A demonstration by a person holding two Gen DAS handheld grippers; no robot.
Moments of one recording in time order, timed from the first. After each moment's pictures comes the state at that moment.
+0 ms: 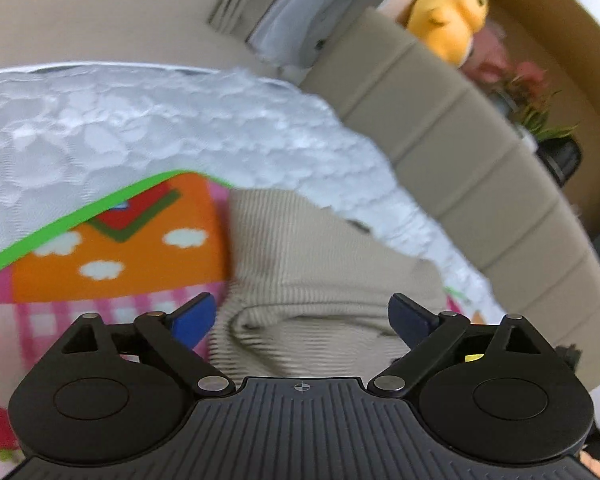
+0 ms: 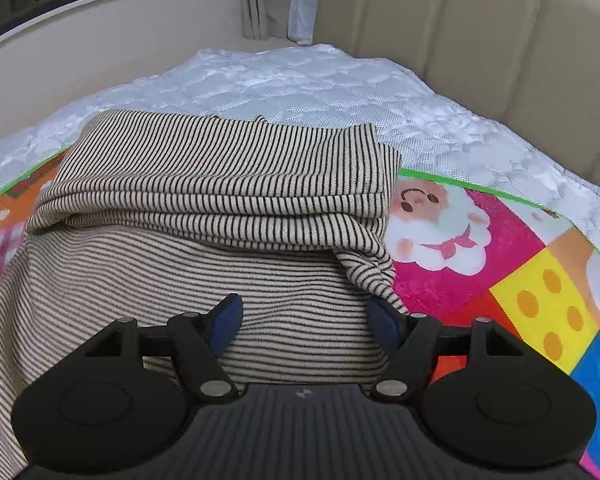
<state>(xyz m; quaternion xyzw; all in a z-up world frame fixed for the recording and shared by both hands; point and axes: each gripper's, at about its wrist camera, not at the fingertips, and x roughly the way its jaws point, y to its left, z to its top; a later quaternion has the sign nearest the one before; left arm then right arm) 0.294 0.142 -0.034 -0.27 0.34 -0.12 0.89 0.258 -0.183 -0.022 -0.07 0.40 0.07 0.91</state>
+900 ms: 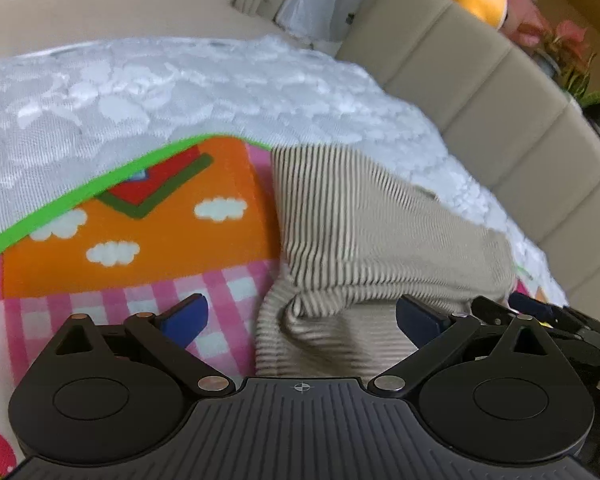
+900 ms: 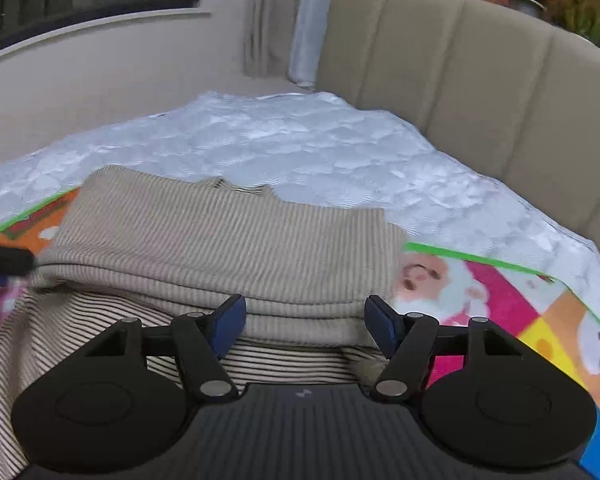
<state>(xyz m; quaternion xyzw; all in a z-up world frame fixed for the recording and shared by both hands) 0.314 0.136 -0.070 -0.23 0.38 -0.07 0.90 0.282 -0.169 -0.008 -0.09 0.35 0.05 0.93</state>
